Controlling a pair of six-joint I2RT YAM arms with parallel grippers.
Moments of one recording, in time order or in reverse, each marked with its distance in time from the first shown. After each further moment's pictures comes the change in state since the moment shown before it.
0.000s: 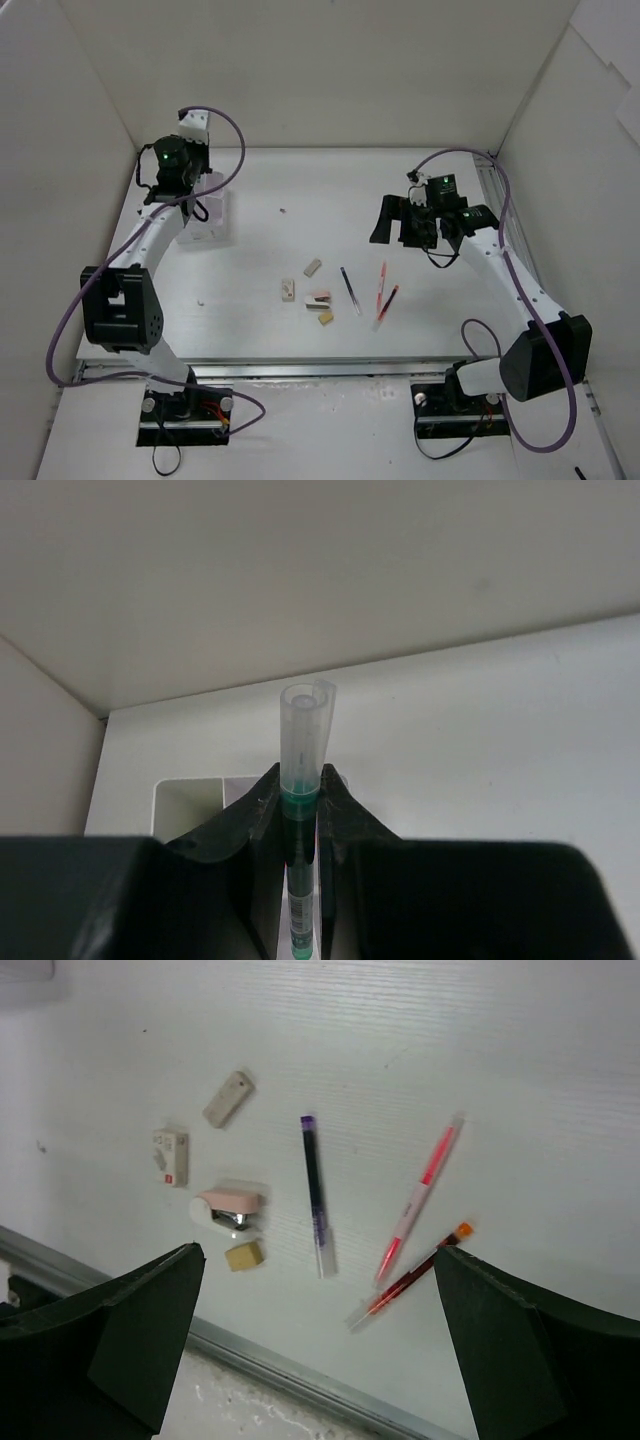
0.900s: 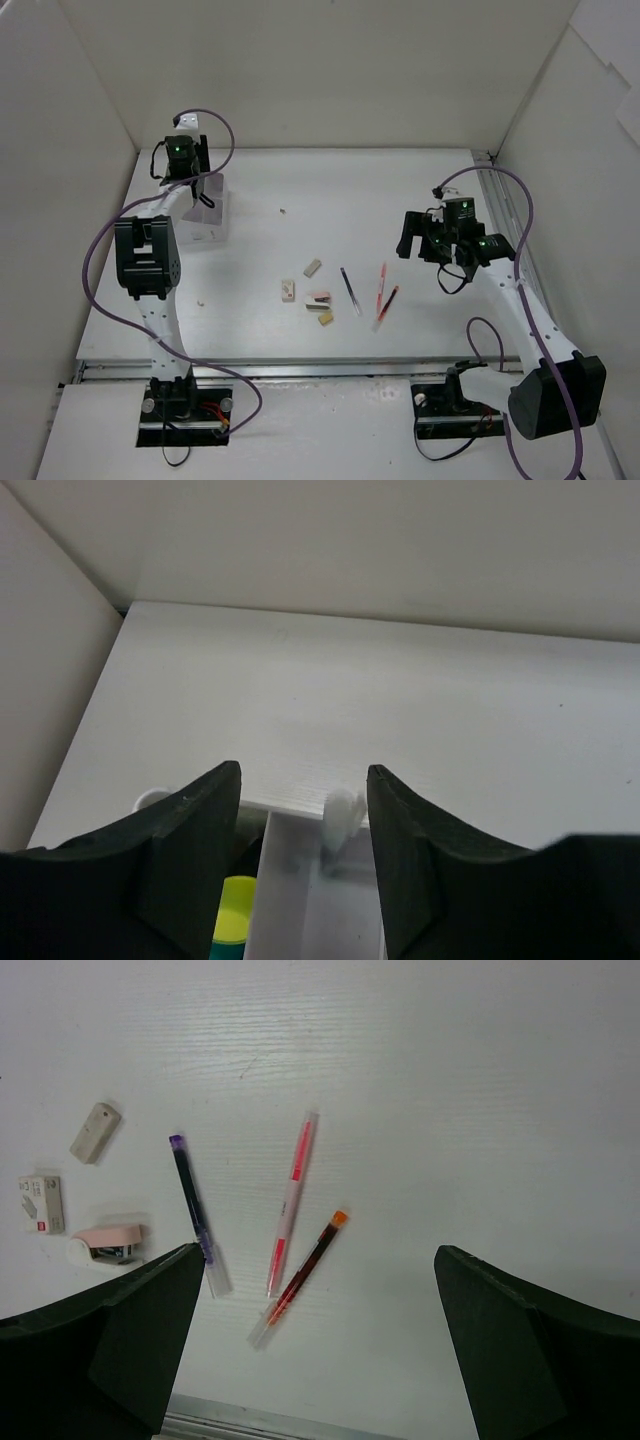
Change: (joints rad) left arm 0.095 0.525 0.353 0.035 -0.215 -0.112; right arm -0.074 -0.189 -0.222 0.068 0.238 -0.066
